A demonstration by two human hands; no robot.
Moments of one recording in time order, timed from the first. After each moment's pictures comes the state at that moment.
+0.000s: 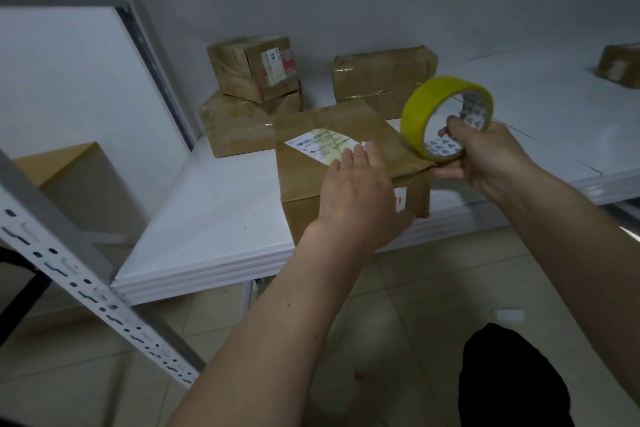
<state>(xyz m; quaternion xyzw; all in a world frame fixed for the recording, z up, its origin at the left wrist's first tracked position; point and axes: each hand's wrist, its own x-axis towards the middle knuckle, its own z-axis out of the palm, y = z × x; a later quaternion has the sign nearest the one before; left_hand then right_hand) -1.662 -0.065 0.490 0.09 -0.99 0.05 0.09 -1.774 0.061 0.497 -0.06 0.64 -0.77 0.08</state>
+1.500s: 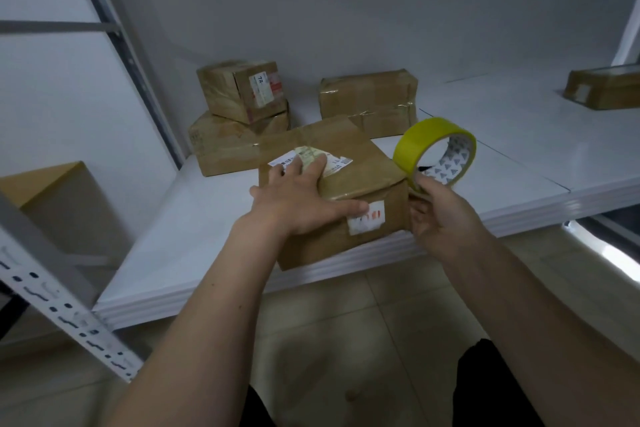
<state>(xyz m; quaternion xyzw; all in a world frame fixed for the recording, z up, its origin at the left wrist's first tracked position) -1.660 -0.119 0.515 0.19 -0.98 -0.10 0.01 -1.746 0.043 0.456 0.06 0.46 -0.86 0.19</state>
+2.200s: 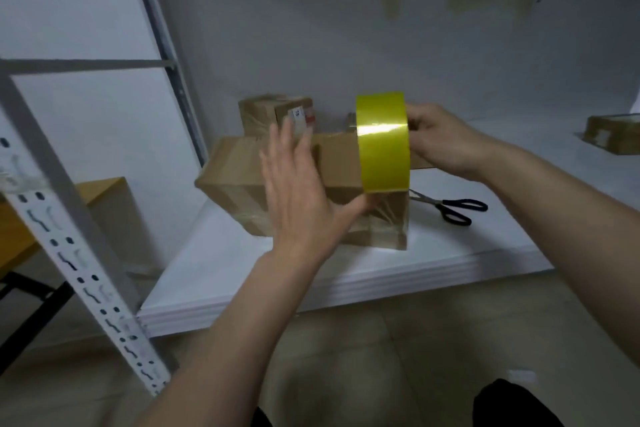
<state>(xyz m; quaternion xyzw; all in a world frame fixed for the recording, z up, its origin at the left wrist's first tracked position) -1.625 -0.119 0.526 0.08 -0.85 -0.14 0.50 -1.733 0.027 0.596 -0.51 0.69 -0.52 0.04</state>
